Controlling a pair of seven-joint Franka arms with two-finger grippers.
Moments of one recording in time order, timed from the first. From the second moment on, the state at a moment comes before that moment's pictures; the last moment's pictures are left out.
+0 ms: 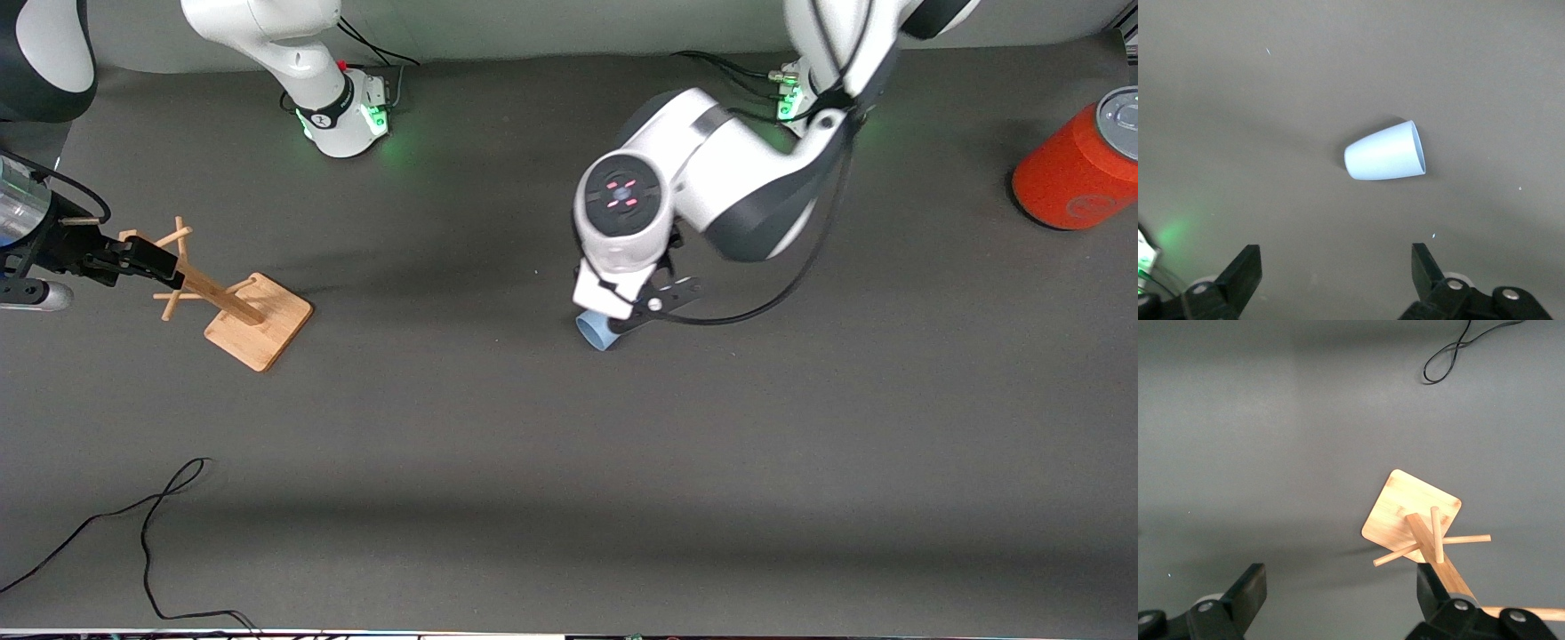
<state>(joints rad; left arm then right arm) -0.50 0.68 -0.35 -1.07 0.08 1.47 -1.25 0.08 -0.07 -0.13 -1.82 0.01 1.75 0.05</state>
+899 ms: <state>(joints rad) -0.62 0.92 -0.27 -1.02 0.26 1.58 -1.32 0.08 -0.07 -0.13 -1.82 0.01 1.75 0.05</state>
